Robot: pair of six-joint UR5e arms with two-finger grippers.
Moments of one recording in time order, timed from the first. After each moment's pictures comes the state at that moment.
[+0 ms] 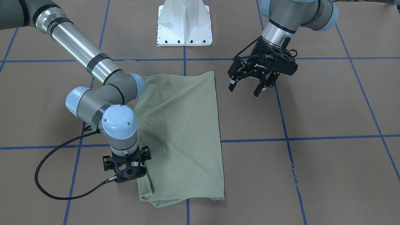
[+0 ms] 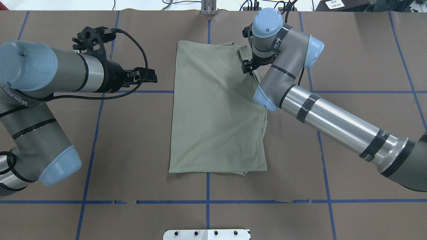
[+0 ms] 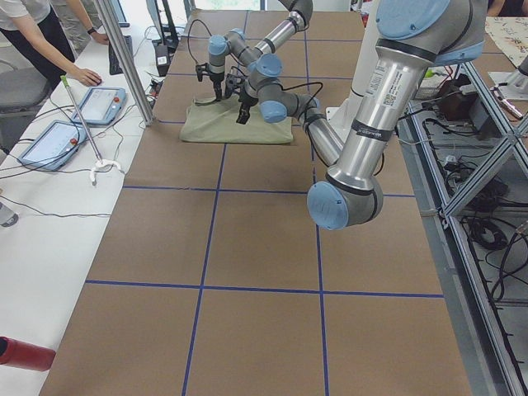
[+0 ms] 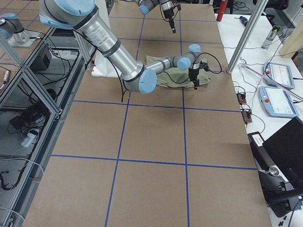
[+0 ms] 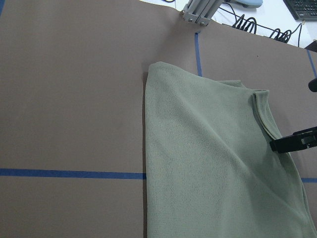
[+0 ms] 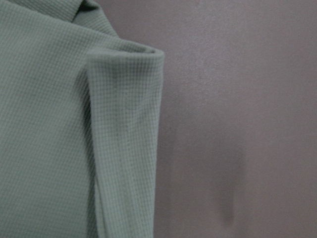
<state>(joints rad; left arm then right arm) -0.71 -1.97 -1.94 -2.00 -1.80 -1.26 0.80 -0.69 1.00 -1.32 1.86 0.65</state>
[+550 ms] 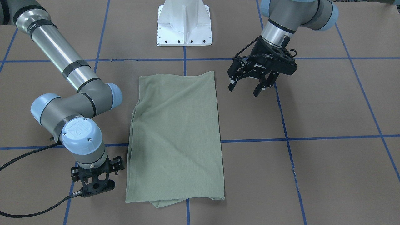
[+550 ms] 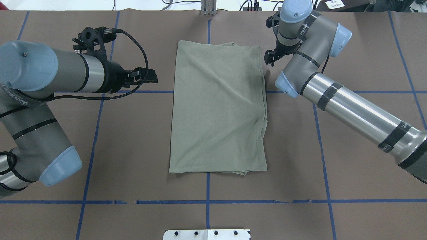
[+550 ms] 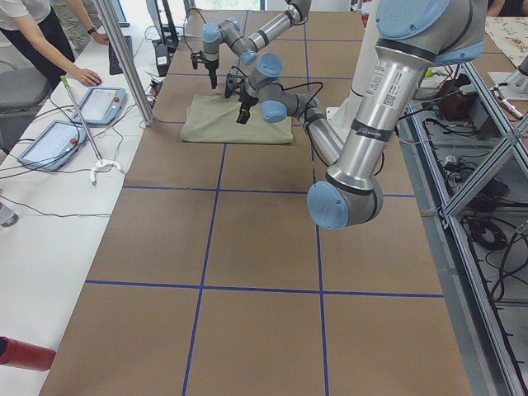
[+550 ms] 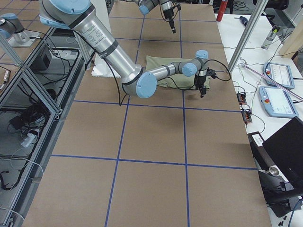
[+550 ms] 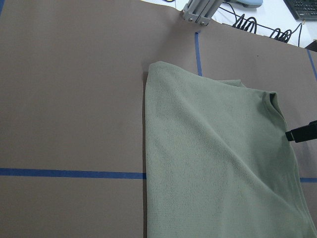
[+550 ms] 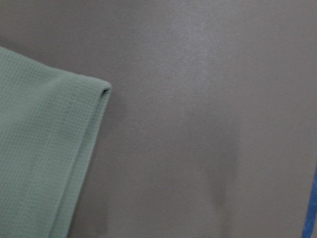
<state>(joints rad) -0.71 -1.98 -1.94 -2.00 -1.81 -1.27 0.88 -0.74 1.01 -1.32 1.91 0.56</state>
